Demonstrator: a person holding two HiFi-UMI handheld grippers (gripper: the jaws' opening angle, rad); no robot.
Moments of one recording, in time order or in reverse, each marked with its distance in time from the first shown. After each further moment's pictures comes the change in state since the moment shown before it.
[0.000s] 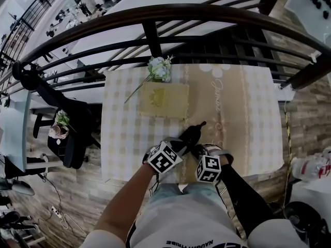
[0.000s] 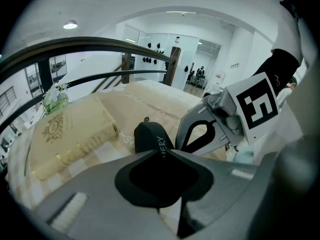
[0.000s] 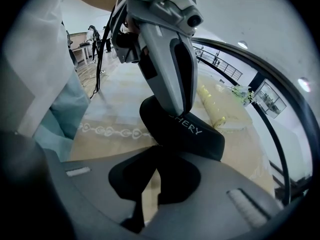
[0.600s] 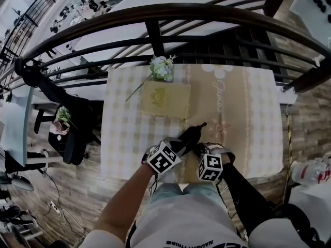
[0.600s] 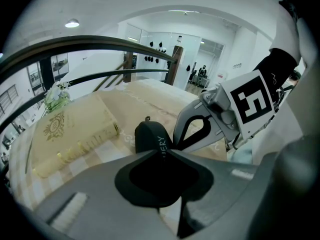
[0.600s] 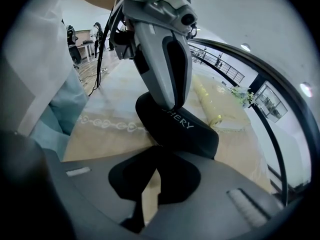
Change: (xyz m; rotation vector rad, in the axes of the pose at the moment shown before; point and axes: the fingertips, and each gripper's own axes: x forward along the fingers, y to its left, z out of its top) left arm 0.002 0.001 0.000 -0.015 0.011 0.015; right arm -0.001 -0.012 -0.010 -0.042 0.001 -0.001
